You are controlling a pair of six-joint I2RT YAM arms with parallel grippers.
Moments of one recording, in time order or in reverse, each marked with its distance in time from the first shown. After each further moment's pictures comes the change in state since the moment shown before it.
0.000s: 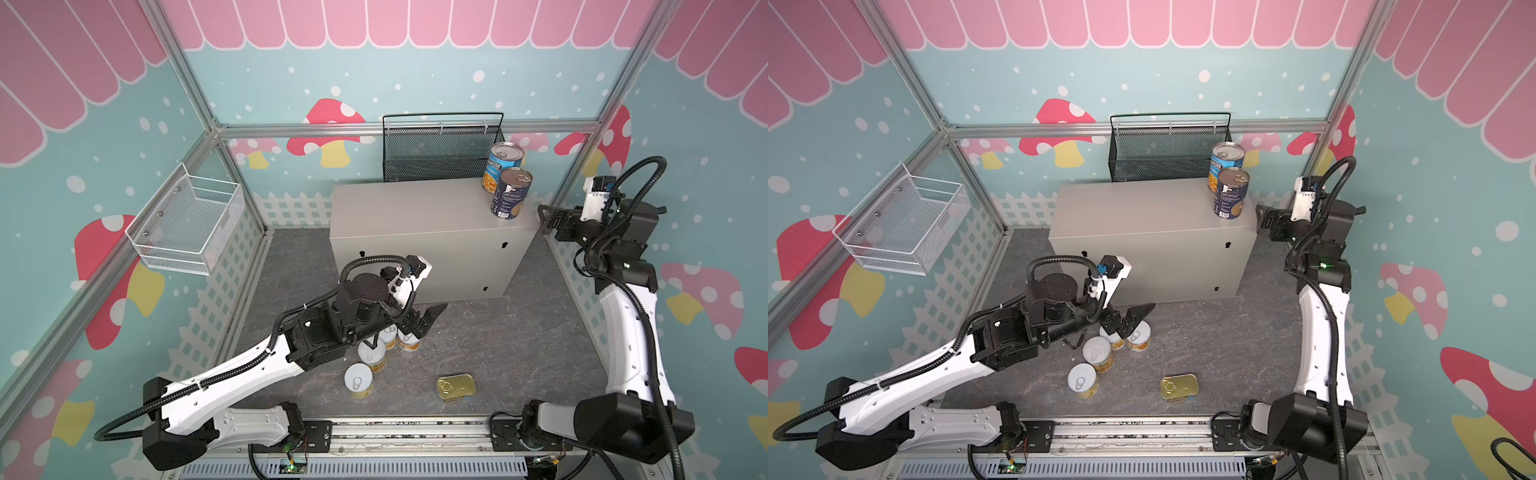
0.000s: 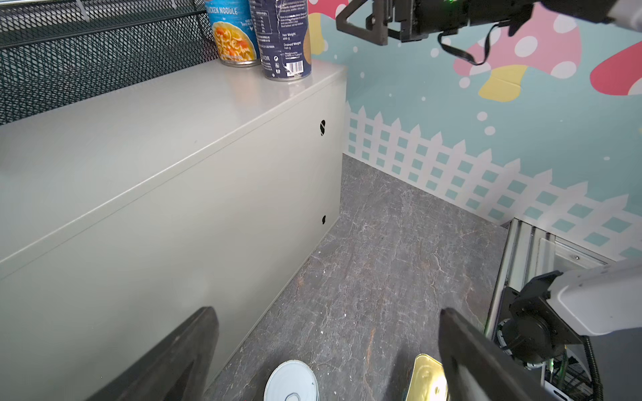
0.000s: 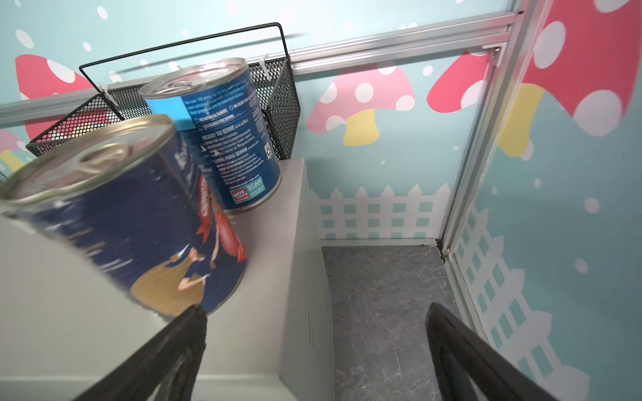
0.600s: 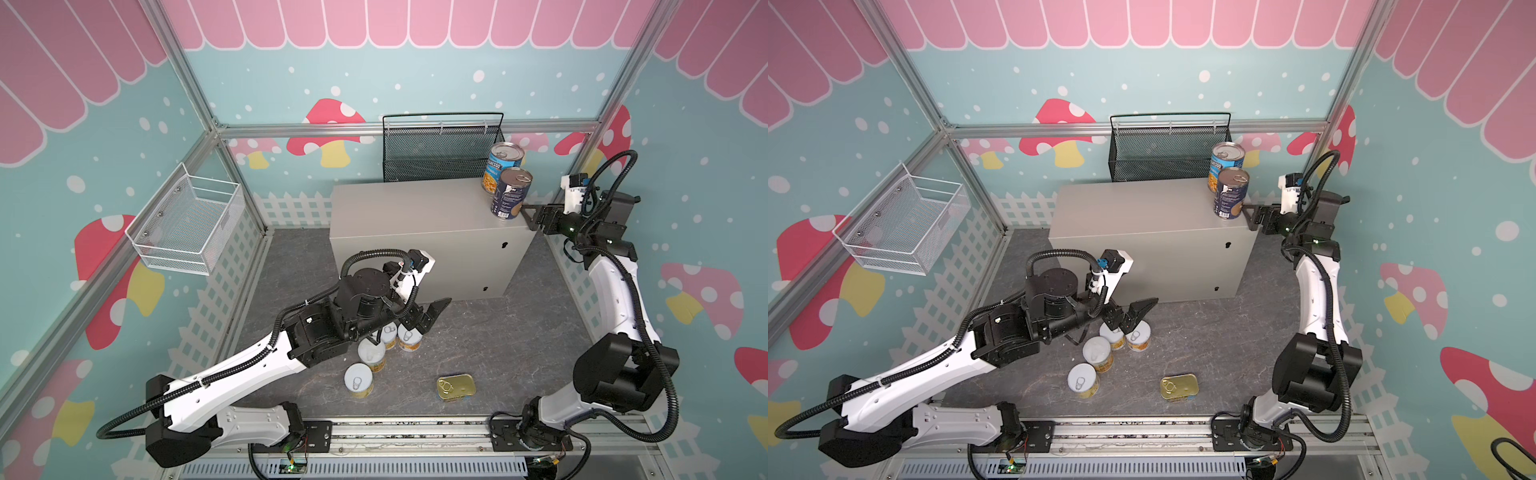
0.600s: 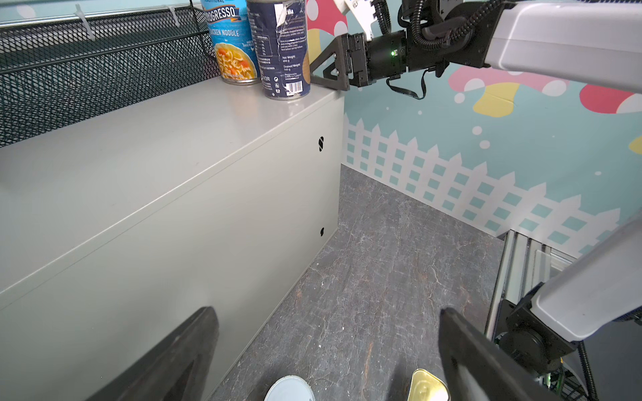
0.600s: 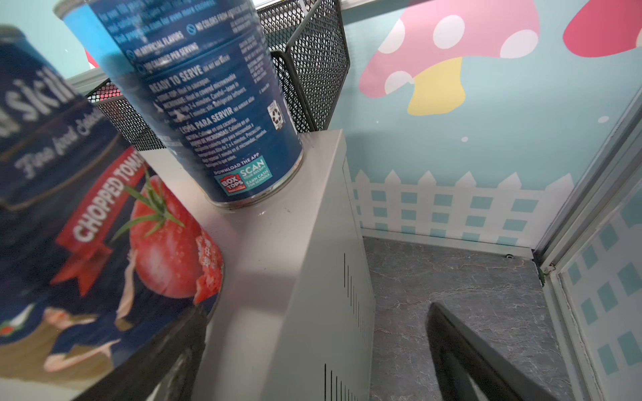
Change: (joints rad) left arm 0.001 0.042 0.070 -0.003 0.003 0.000; right arm -0.009 0.330 0.150 0.054 -0.278 -0.019
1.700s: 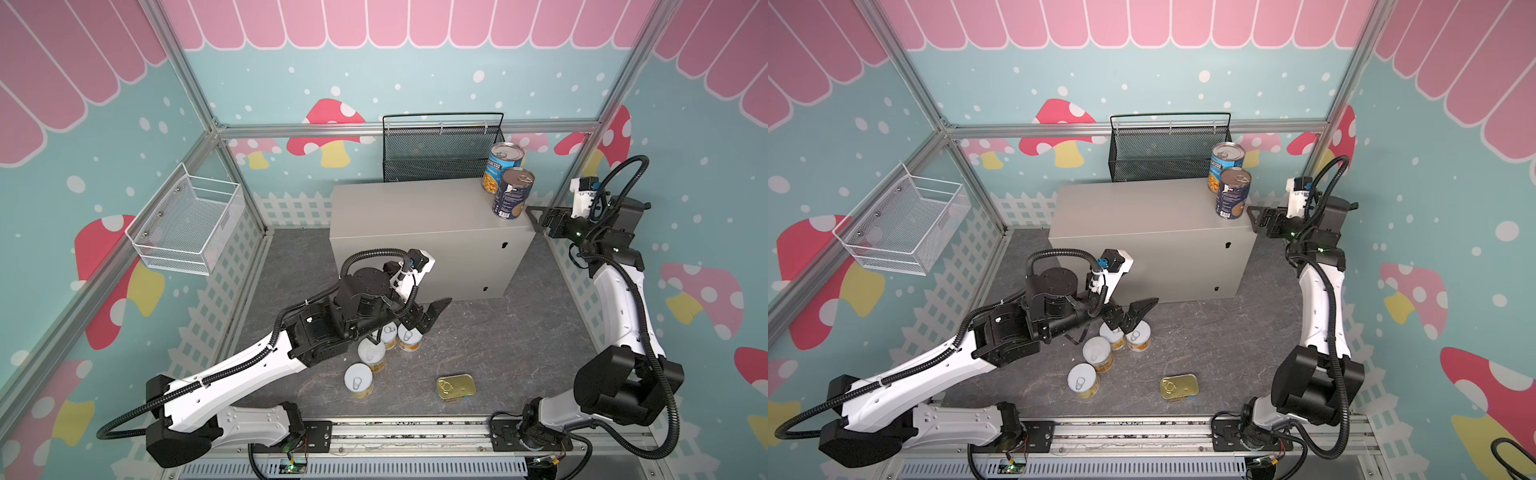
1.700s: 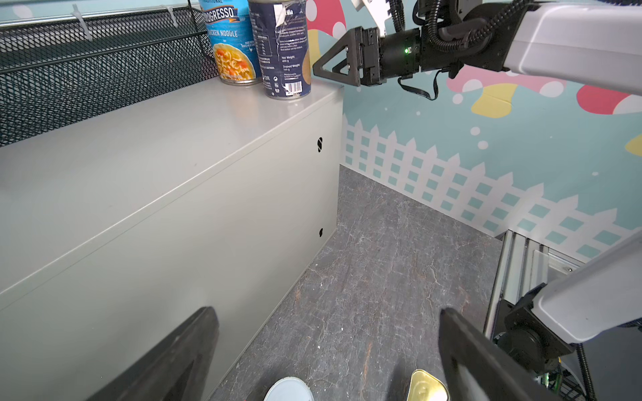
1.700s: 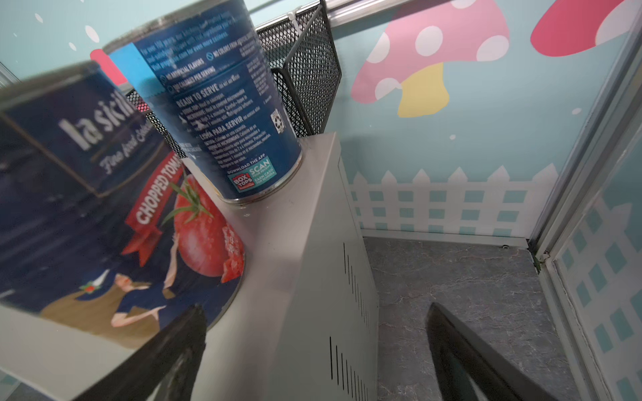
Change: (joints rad) left arm 0.003 0.001 0.000 0.003 0.008 0.000; right arm -0.032 -0.064 -0.071 0.038 -0.018 0.058
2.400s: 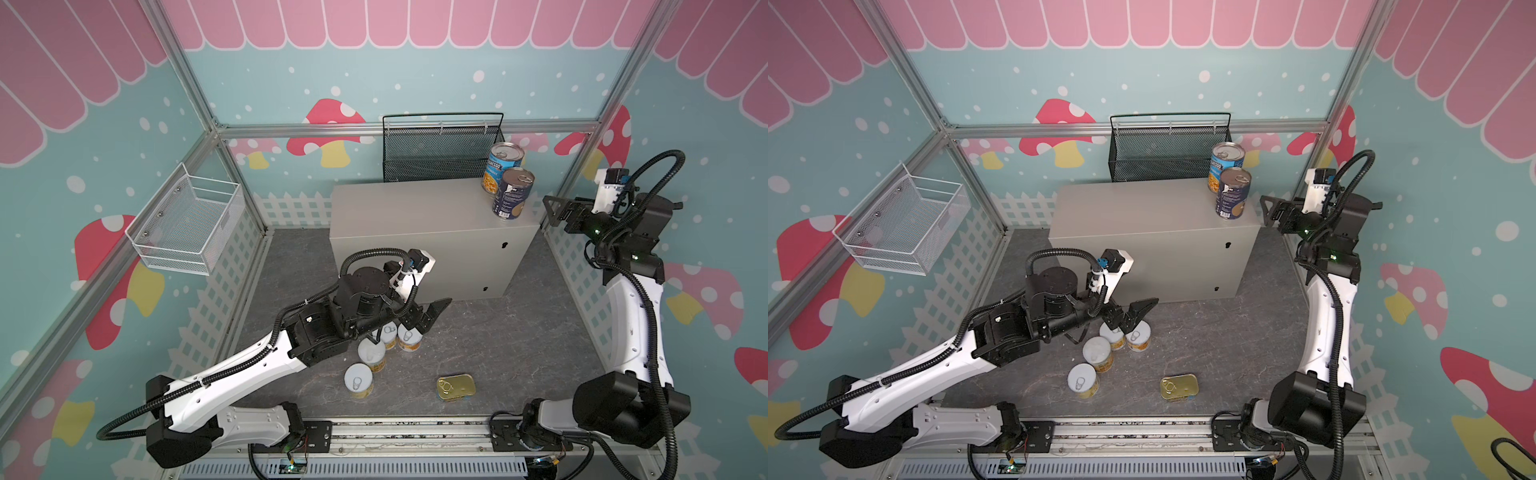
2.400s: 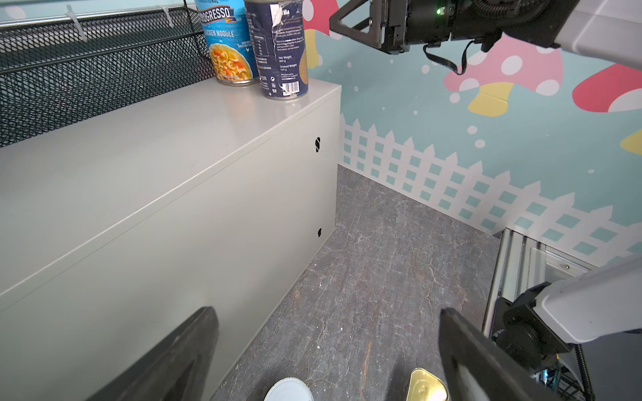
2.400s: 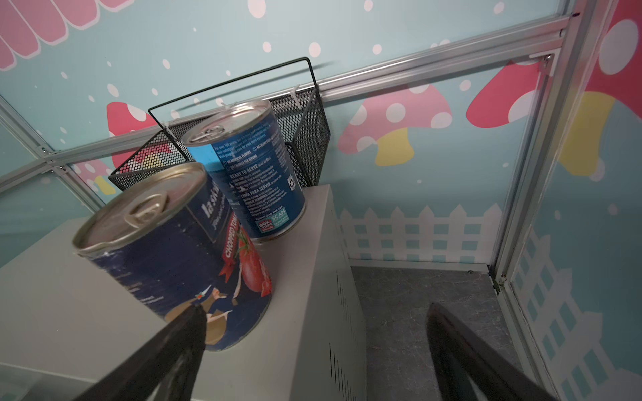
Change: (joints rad) left arm 0.005 0.001 0.000 0.001 0.015 0.007; right arm -0.048 -0.104 0.025 0.002 0.027 0.055
